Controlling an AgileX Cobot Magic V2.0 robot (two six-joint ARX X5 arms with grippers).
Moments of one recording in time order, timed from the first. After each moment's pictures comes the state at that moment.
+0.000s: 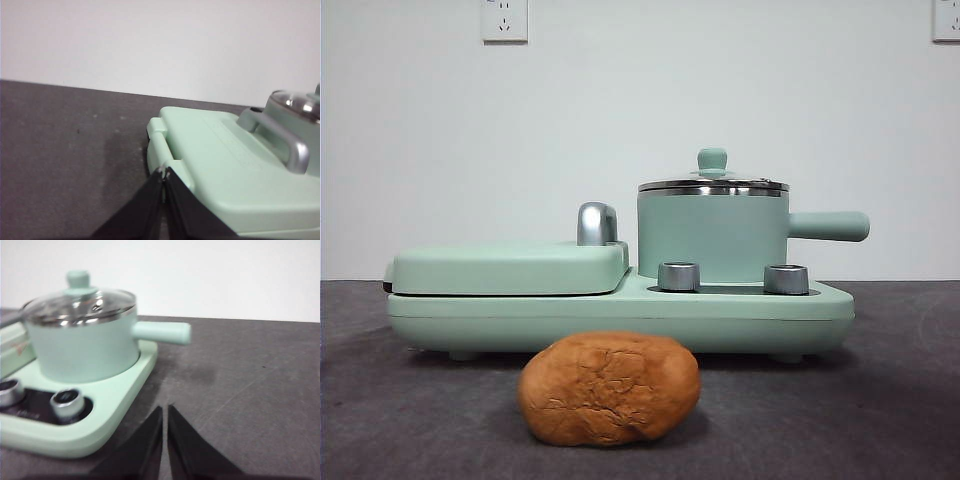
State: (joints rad) left arm -0.08 0.00 0.03 -0.01 0.14 -0.20; right arm 0.01 0.00 0.02 -0.06 -0.24 0.08
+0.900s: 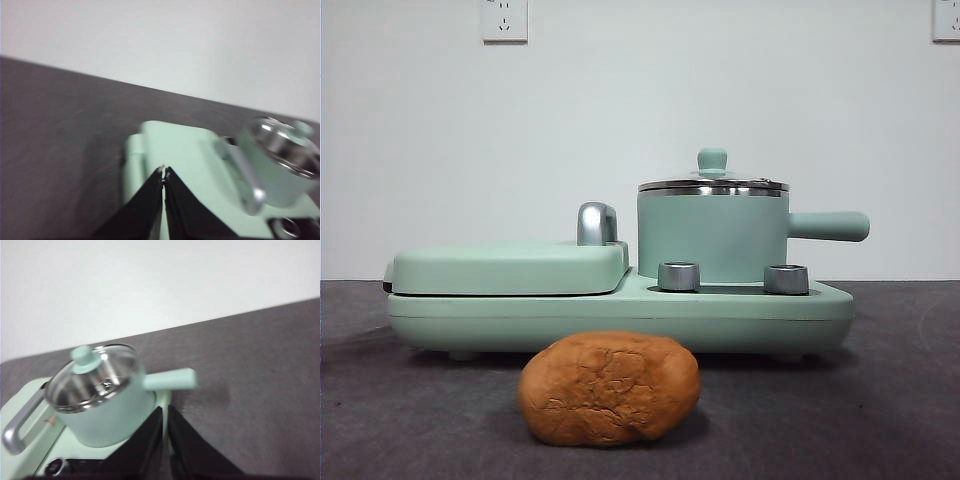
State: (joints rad) left arm -0.08 0.49 0.54 -0.20 0.21 -0.27; right arm 0.01 0.43 0.47 -0.18 -0.26 0.29
